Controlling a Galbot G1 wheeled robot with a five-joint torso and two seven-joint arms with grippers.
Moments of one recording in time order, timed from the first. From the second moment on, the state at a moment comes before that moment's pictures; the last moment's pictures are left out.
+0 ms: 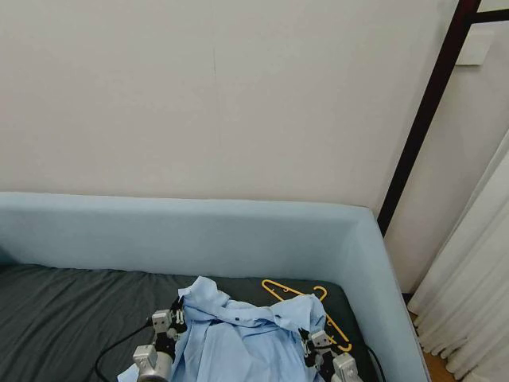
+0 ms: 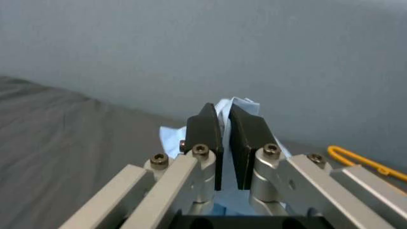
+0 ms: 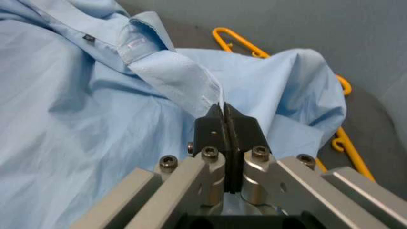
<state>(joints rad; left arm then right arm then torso) 1.29 -1.13 -0.25 -1.56 -0.56 -0.27 -0.26 -1.20 0.96 -0.09 1.72 0.42 -0.14 0.24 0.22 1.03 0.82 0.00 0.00</state>
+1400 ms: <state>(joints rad) 1.36 -1.11 -0.30 -1.49 -0.46 -0.31 -0.21 -1.43 0.92 0.05 1.86 0.32 -0.10 0.20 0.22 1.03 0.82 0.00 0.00</state>
